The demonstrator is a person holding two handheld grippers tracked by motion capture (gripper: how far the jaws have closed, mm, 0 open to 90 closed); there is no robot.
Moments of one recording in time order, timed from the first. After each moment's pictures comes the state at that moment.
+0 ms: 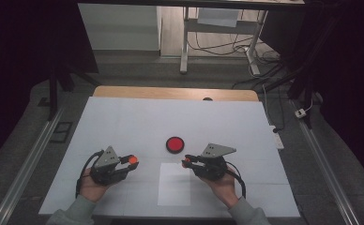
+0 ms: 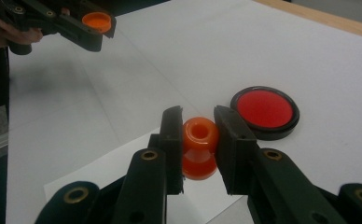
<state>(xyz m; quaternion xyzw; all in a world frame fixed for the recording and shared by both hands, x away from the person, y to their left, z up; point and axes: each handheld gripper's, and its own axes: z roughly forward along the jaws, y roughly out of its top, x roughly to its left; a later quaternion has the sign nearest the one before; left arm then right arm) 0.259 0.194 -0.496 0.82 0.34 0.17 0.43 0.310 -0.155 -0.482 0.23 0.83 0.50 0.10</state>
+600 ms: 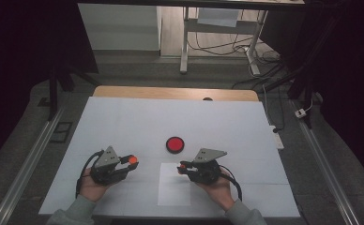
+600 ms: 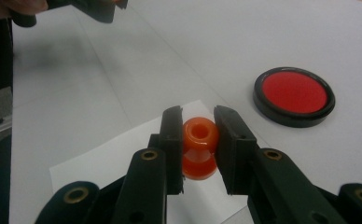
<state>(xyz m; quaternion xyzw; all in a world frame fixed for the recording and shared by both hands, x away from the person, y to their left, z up) 0.260 0.195 -0.498 0.82 0.34 0.17 0.43 0.306 -0.142 -0.499 0.21 0.86 0.47 0.08</state>
